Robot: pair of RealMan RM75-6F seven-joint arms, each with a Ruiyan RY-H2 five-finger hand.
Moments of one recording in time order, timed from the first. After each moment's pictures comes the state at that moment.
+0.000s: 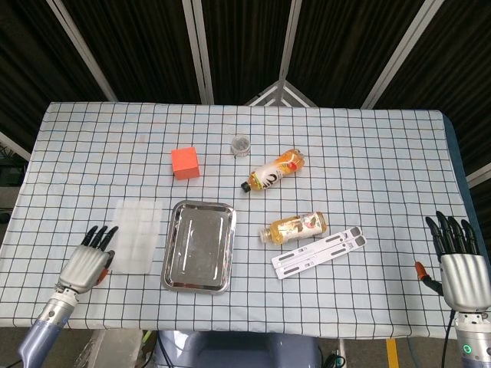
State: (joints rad) left arm -0.28 -1.40 0.04 -1.39 1.49 1.19 0.41; right arm 0.06 -1.19 0.09 -1.55 -1.55 1.59 -0.11
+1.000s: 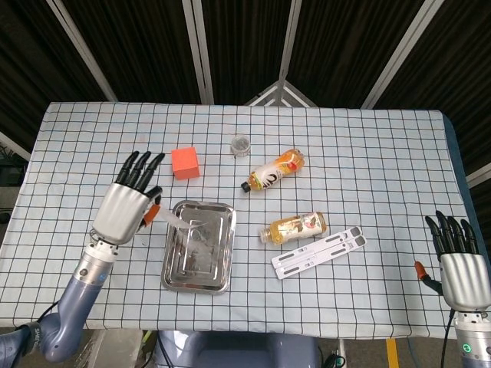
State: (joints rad) left arm -0.52 -1.38 -0.26 -1.81 1.50 1.30 0.60; right arm 0.06 -1.19 0.09 -1.55 -1.55 1.58 -0.11
